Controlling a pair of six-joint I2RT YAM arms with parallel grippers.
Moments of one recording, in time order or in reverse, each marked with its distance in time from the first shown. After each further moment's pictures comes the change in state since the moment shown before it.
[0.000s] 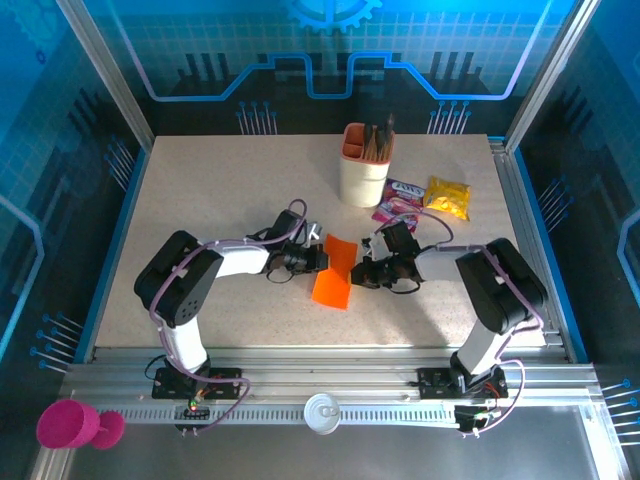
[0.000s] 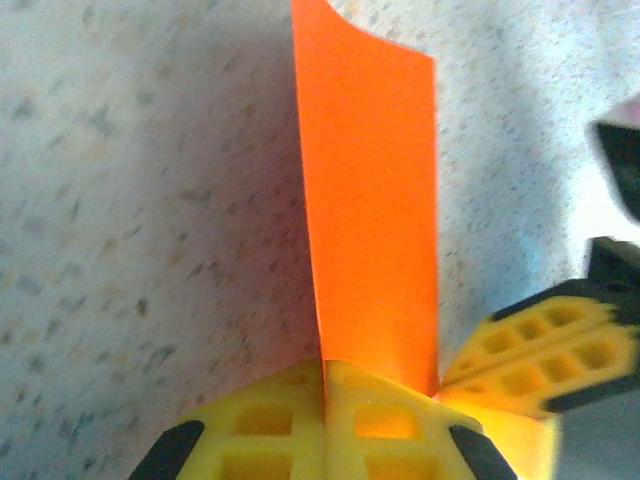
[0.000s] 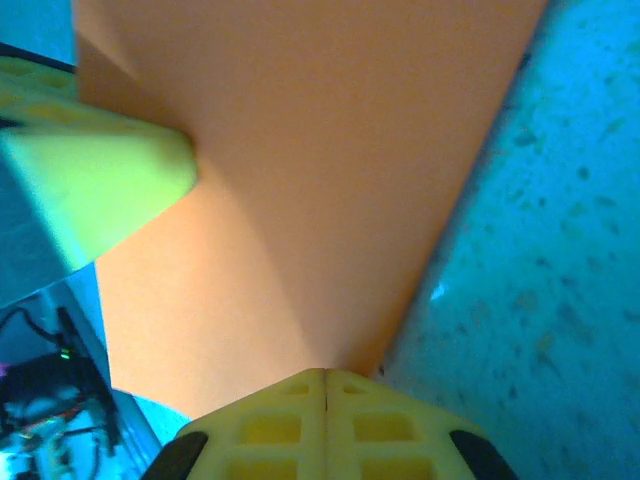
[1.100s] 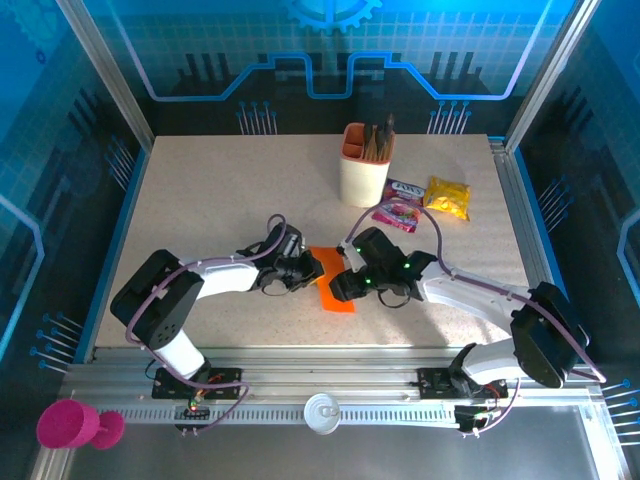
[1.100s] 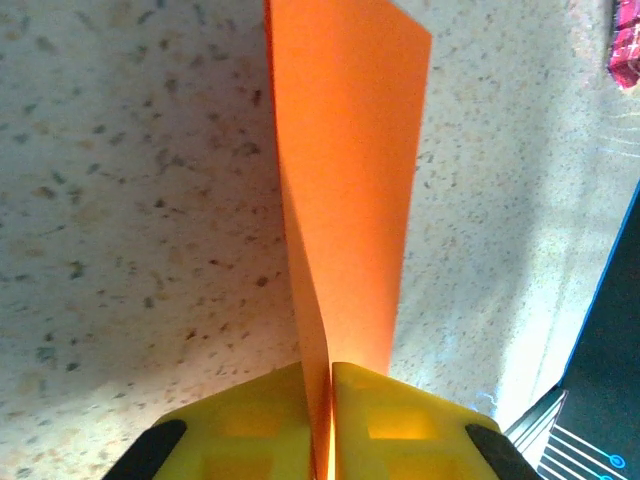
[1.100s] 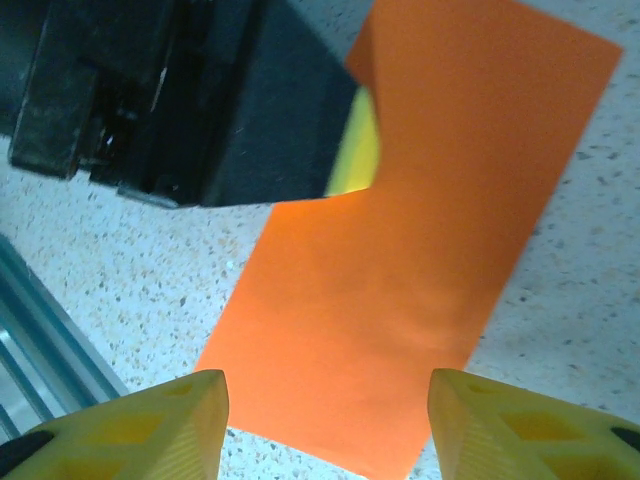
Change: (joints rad) left arm -0.060 -0.168 -0.132 0.013 -0.098 -0.440; right arm 0.339 -0.312 0.102 -0.323 0.438 -0.224
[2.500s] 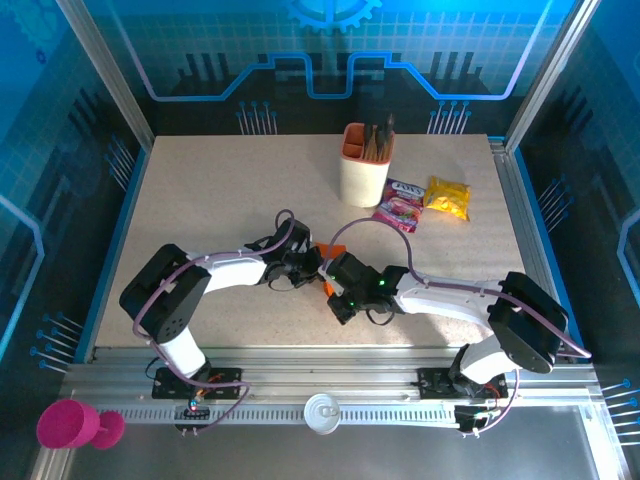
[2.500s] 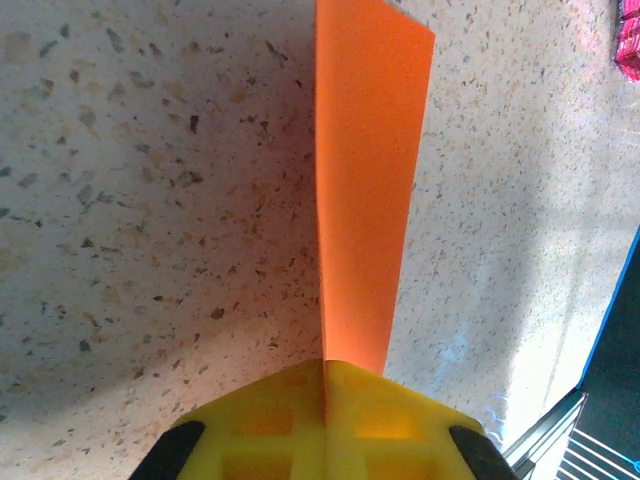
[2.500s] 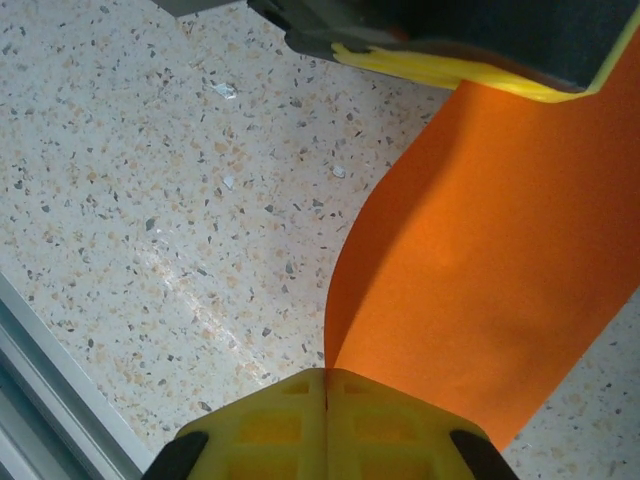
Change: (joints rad) left arm -0.018 0.056 0.080 -0.056 -0.019 0.034; right arm 0.187 0.107 0.010 -0.020 0.183 -0.051
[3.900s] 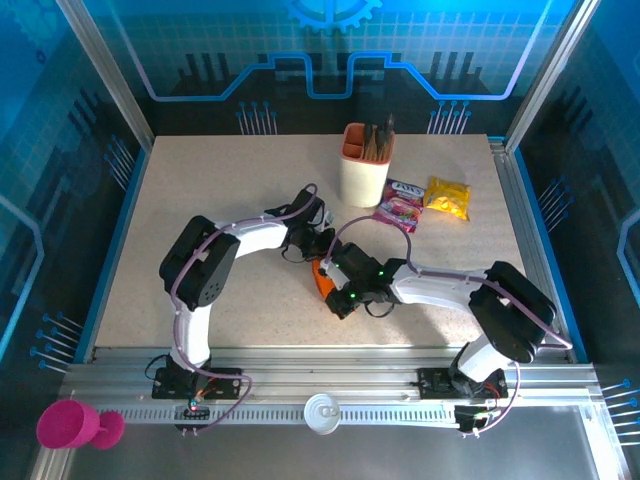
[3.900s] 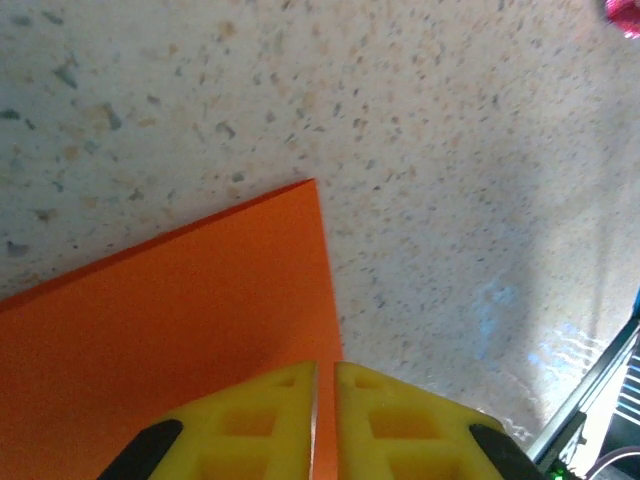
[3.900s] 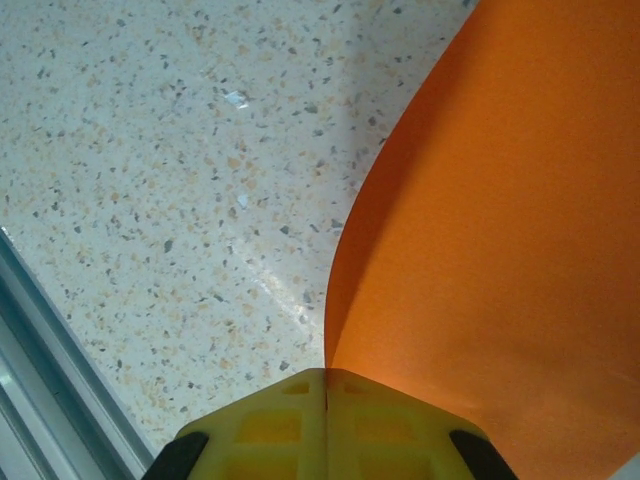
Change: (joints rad) left arm 0.074 0.305 0.417 -0.268 0.173 0.365; right arm -0.113 0.092 -0.006 0.087 -0.227 -0.007
